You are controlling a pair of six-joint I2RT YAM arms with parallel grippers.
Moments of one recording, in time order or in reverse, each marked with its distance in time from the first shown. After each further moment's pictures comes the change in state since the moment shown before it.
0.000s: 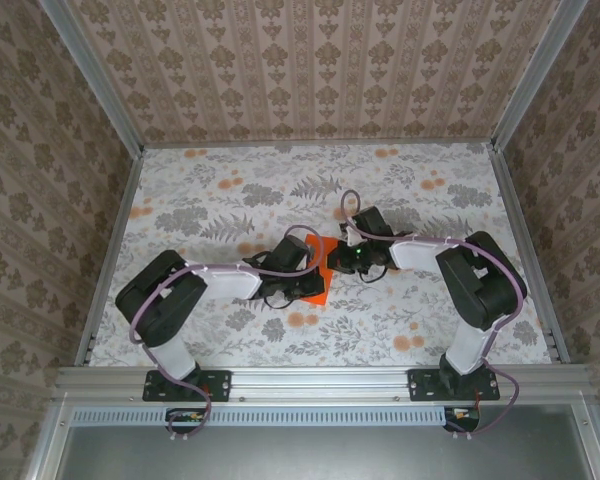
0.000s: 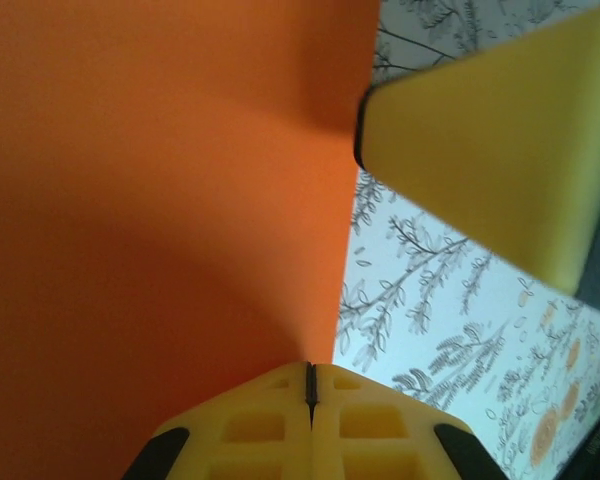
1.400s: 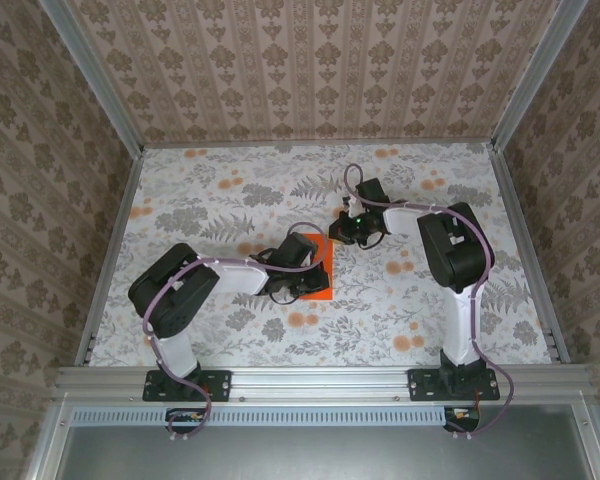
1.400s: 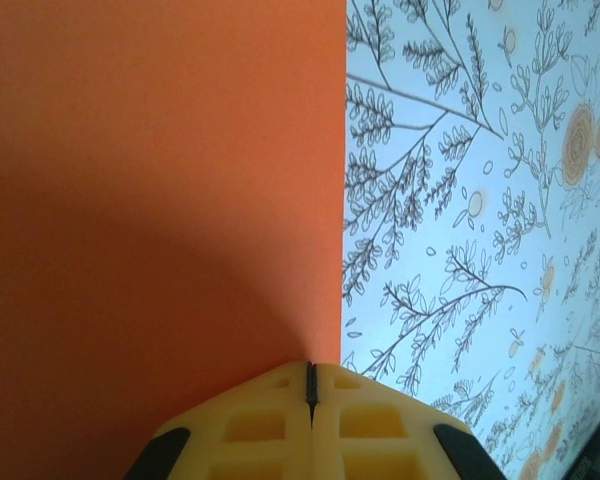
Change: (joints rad) left arm 0.006 0.070 0.044 0.037 0.024 -0.051; right arm -0.144 0.321 0.395 -0.121 -0.054 -0.061
